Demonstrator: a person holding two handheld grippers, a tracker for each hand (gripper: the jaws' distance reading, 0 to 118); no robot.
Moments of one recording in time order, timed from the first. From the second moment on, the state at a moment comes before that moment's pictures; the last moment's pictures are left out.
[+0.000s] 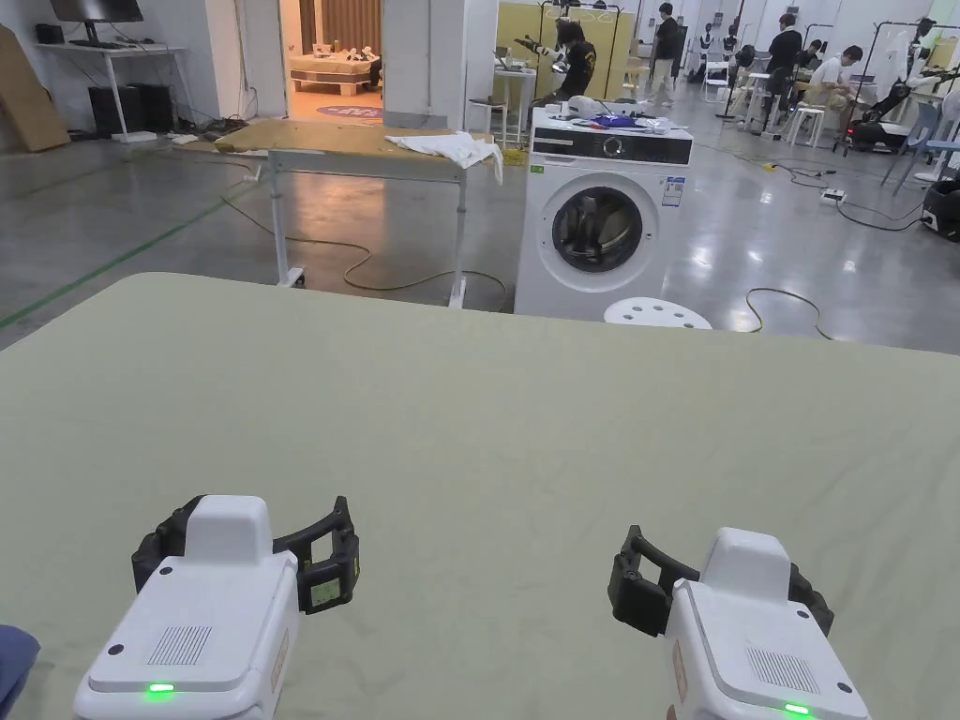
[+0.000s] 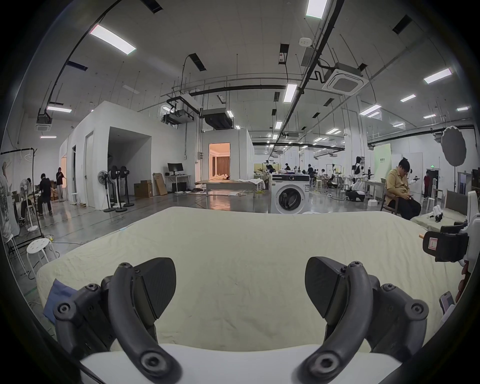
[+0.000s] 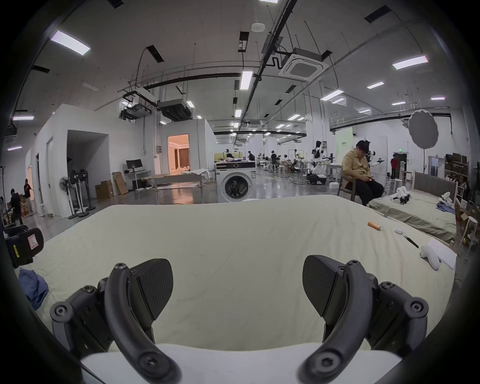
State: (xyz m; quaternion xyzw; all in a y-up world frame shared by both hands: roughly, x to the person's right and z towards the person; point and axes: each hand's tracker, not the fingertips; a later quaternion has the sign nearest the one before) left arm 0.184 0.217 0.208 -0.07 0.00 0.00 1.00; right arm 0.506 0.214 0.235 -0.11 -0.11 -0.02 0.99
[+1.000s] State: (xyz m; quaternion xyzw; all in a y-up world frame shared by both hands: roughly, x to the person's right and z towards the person) left arm 0.184 0.219 0.205 -0.04 0.00 0.03 1.00; right arm 0.496 0.225 0.224 -0.17 -0.12 -0.08 0.98
